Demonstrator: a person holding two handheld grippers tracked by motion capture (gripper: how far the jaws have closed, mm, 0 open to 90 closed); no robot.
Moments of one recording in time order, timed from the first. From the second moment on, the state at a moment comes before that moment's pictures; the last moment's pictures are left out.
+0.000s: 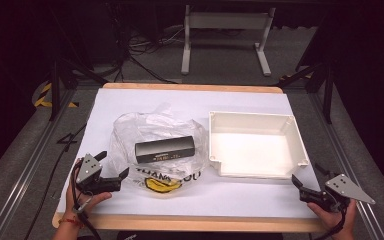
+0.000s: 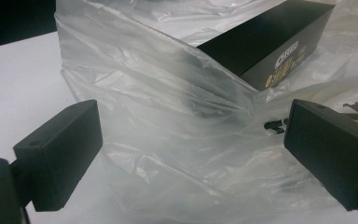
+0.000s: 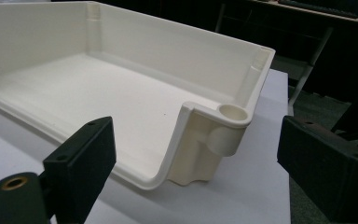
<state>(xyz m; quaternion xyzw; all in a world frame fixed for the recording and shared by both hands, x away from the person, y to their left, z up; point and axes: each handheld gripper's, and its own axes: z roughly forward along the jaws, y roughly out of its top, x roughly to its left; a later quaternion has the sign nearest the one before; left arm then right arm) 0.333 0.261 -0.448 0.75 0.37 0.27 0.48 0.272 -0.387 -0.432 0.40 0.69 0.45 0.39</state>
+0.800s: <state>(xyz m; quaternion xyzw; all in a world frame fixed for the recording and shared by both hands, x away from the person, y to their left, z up) 0.331 0.259 -0.451 0.76 0.36 0.26 0.47 0.269 -0.349 -0.415 0.34 0.75 0.43 0.37</state>
